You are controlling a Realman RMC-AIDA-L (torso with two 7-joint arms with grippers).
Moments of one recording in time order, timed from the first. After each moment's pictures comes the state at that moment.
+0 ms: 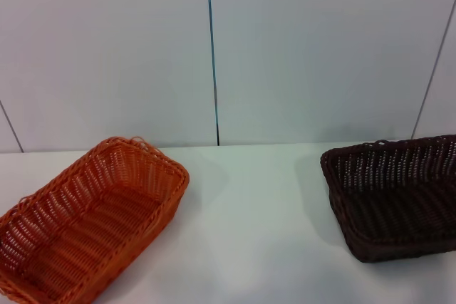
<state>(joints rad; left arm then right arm) -0.44 -2.02 -2.44 -1.28 2.65 -1.40 0.24 -0.03 1.98 1.56 1.99 -2.93 0.64 -2.83</state>
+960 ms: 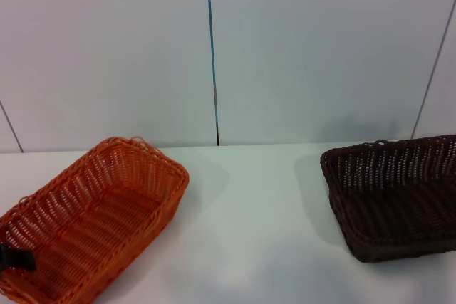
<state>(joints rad) -0.55 -2.01 -2.41 -1.00 2.75 -1.27 0.23 -0.01 1.98 1.57 1.99 -2.93 0.62 -2.83</state>
